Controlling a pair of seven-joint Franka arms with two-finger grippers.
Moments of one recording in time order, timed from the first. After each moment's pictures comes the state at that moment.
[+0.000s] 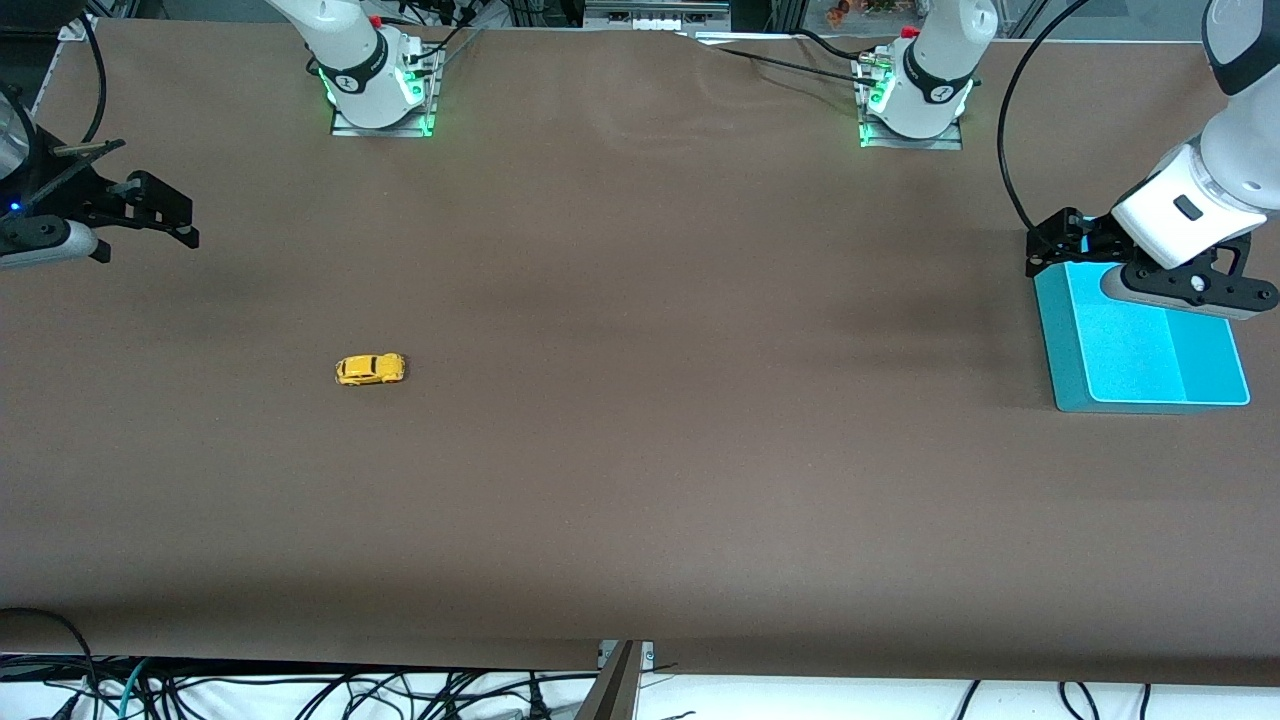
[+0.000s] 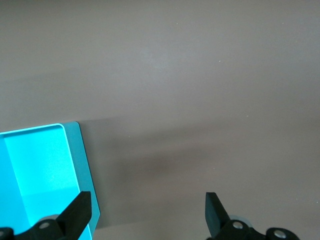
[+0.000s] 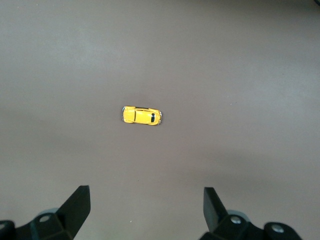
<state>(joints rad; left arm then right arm) -0.06 0.05 -0.02 -1.63 -0.01 1.62 0.08 0.04 -0.02 -0.02 -1.66 0.01 1.64 -0.17</state>
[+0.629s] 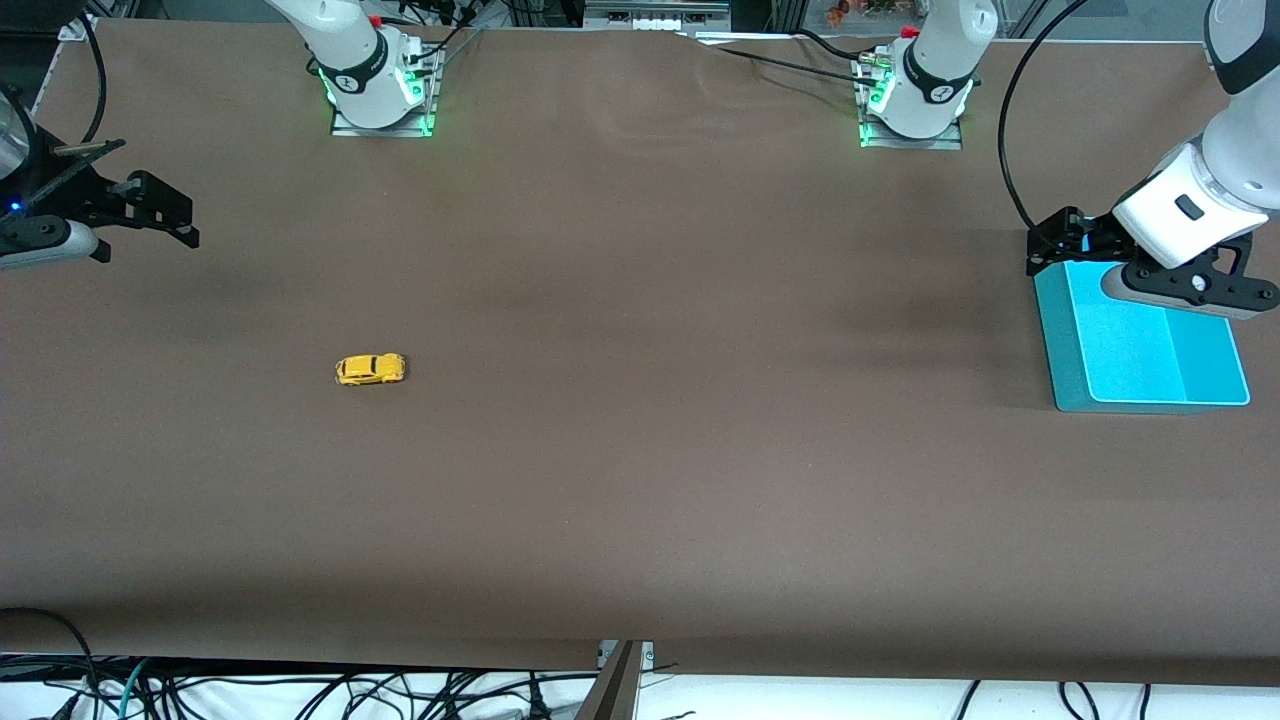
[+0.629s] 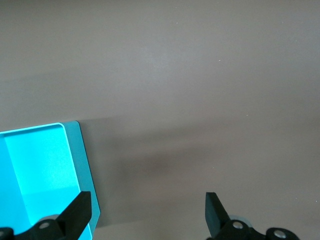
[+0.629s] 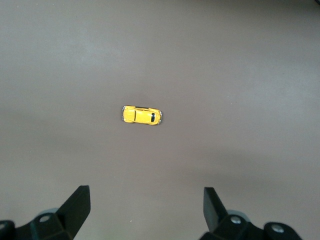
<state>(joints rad) -0.06 0.05 -0.02 -1.61 -0.01 1.61 0.08 0.04 -0.02 -0.02 -1.66 0.01 1.64 -0.17</state>
